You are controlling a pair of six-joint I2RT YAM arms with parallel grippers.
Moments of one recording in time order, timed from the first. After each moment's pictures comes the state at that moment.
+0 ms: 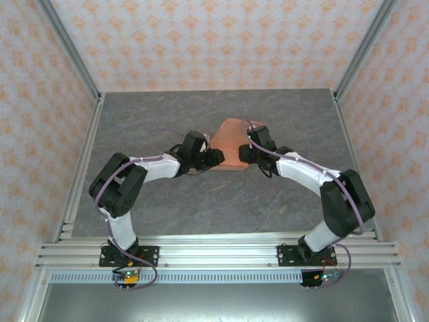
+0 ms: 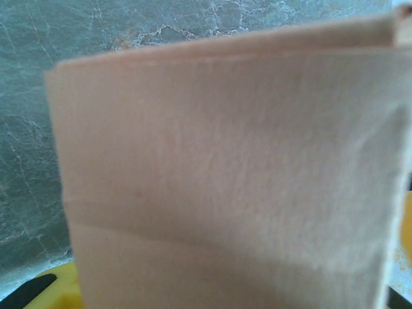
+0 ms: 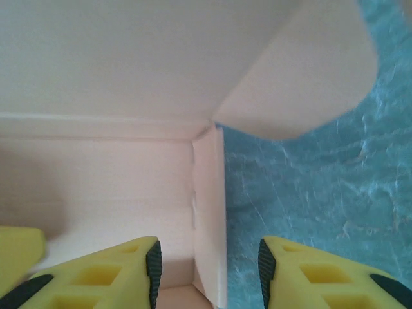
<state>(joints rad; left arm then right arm) -0.52 1.82 0.99 0.09 0.32 -0.92 0.51 1.57 0.96 -0.27 0.10 0.37</state>
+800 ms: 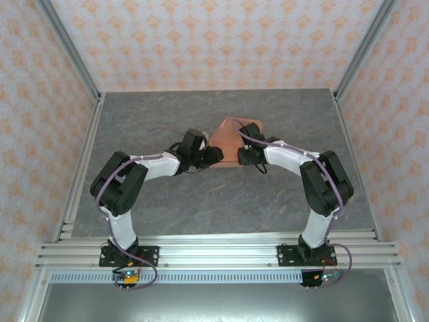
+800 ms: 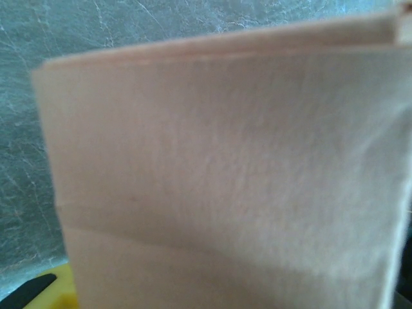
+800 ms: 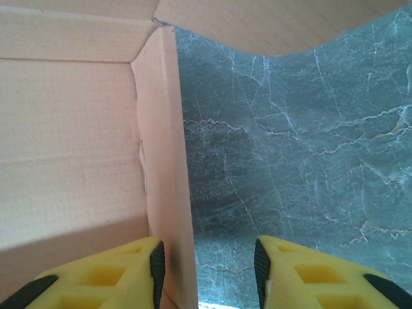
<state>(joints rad) -0.51 1.84 1.01 0.09 0.32 -0.92 0.50 1.80 1.14 -0.46 0.10 0.33</state>
